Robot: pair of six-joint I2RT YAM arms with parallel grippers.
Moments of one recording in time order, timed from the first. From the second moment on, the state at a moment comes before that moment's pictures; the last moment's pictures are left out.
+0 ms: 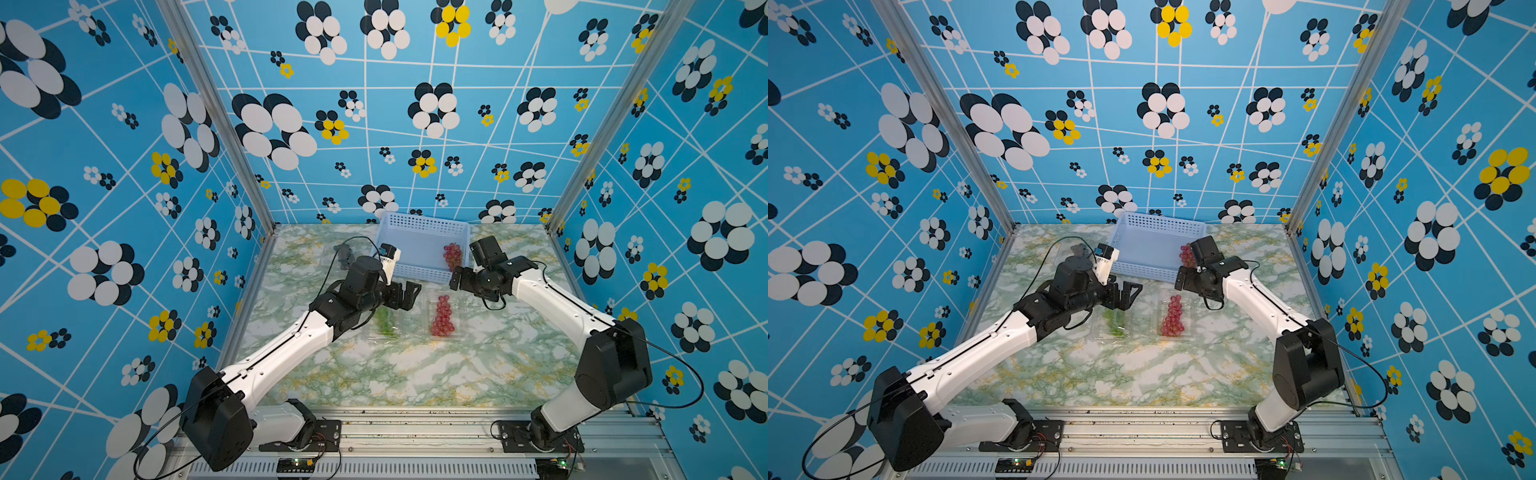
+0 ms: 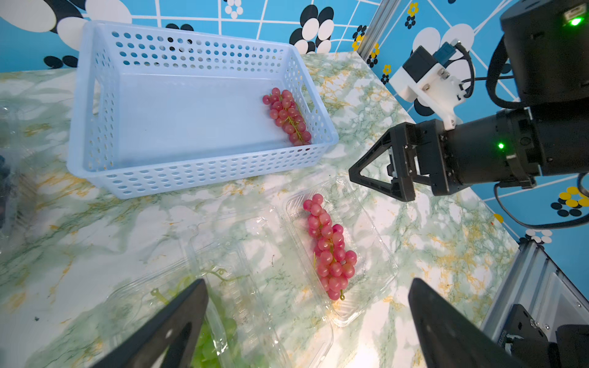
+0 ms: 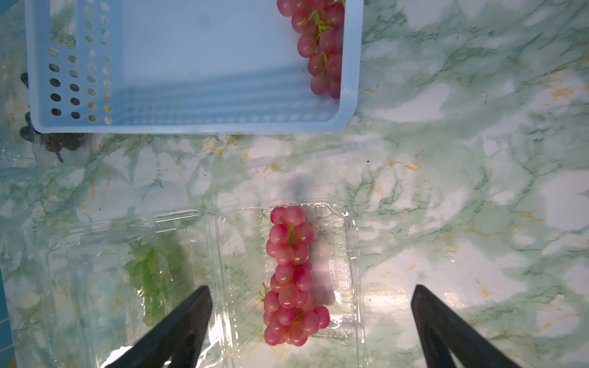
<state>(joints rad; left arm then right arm) -0.64 1.28 1.02 -0.24 0.13 -0.32 0.40 1.61 1.31 -0.76 0.01 0.59</state>
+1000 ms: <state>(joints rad) -0.52 1.48 1.20 -0.25 0.14 -0.27 0.28 2.02 1.99 -0.87 0.02 0.51</state>
